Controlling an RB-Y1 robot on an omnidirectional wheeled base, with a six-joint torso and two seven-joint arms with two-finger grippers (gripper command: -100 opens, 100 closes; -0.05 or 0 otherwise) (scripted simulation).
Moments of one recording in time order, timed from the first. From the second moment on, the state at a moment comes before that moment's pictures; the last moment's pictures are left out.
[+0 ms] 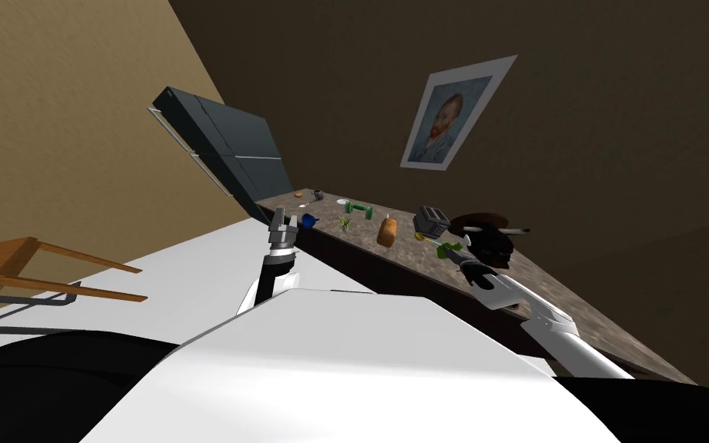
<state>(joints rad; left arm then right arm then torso) 0.48 0.04 0.07 -2.23 -0.07 -0.48 0.07 0.39 -0.96 -0.11 -1.62 0.22 0.30 0.32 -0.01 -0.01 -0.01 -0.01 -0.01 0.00</state>
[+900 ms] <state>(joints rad) 0.48 0.04 0.07 -2.23 -0.07 -0.48 0.07 0.41 -0.99 -0.10 -1.65 0.19 0.32 0.31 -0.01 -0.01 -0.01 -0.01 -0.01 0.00</state>
